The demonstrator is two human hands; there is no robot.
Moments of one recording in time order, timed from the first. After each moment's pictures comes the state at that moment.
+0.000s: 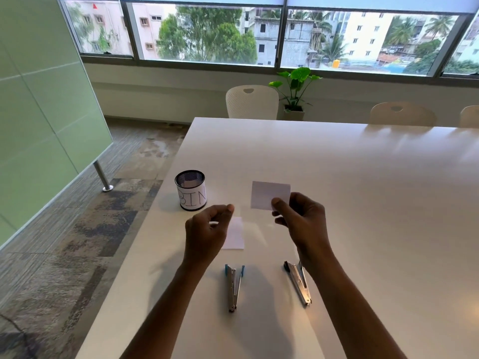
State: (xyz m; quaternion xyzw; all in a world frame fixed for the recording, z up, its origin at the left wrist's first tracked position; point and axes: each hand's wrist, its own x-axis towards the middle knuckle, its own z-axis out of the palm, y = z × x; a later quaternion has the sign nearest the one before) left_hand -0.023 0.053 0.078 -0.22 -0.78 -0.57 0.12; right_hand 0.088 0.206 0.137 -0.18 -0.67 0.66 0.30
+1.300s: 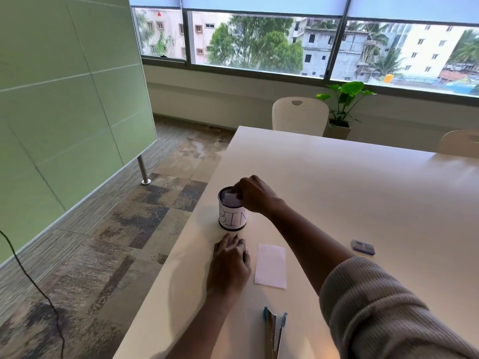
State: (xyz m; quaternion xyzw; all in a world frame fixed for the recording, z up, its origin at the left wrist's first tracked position) left_hand -0.095 0.042 -0.007 -0.18 -0.95 -0.22 0.12; right_hand -0.191 0.168 0.116 0.06 -0.99 0.11 0.08
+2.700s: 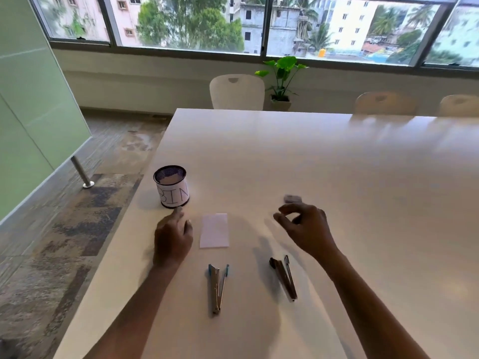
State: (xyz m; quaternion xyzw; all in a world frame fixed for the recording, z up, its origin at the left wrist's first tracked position) left_hand -0.090 0.042 -0.004 -0.16 -0.92 -0.35 0.13; right_hand 0.092 0.283 0.088 -0.23 -0.89 0.33 0.22
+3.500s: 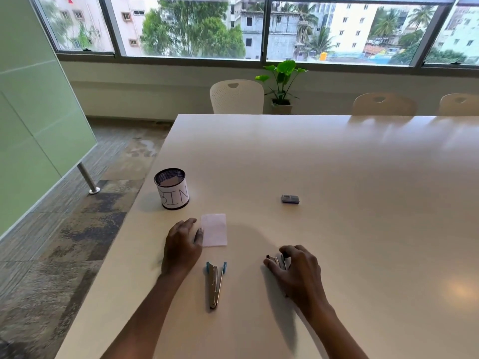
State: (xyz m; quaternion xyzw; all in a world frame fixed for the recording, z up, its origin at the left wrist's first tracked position) left_hand -0.057 0.049 -0.006 -0.17 -0.92 -0.35 0.07; right_hand 0.147 0.235 0.028 -0.31 -0.90 0.27 0.16
